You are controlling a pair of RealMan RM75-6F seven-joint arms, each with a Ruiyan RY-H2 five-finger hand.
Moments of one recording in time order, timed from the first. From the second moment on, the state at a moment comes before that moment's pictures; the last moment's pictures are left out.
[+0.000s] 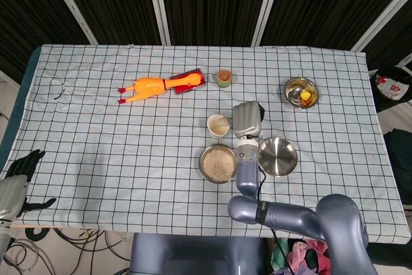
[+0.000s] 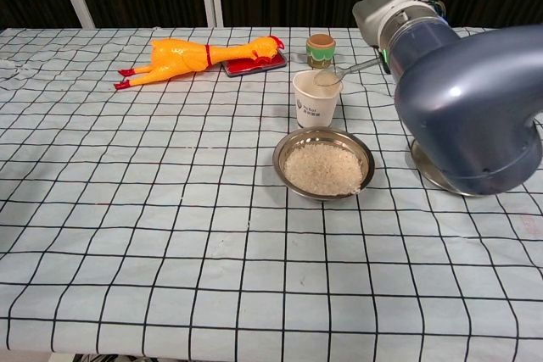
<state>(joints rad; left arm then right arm) -0.12 -1.07 -0.01 -1.73 1.37 1.31 -0.05 1.13 -1.87 0.38 -1.25 -0.43 1.40 -1.50</state>
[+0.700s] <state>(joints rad) -0.12 -1.07 -0.01 -1.74 1.38 1.31 -0.06 1.13 -1.88 0.21 -1.16 -0.67 1.38 -1.50</state>
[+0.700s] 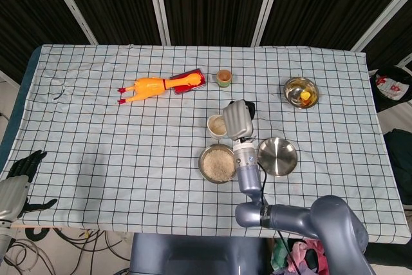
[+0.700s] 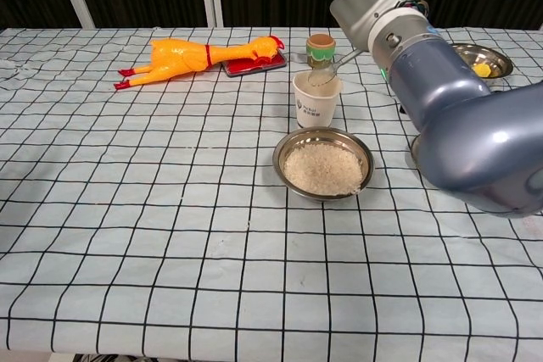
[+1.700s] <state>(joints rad) -0.12 -1.07 -0.01 -1.74 1.38 1.31 -0.06 1.09 -1.87 0.03 -0.99 -1.05 1.32 -1.44</state>
